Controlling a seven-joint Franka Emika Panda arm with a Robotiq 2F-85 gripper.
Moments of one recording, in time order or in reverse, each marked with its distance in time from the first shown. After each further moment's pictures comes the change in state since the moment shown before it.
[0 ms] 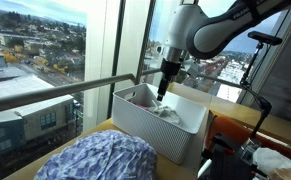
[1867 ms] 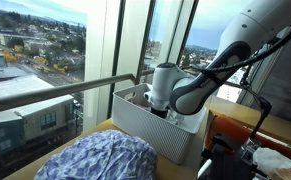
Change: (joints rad) arm 0.079 0.389 -0.071 0.086 -0.088 0.179 0.003
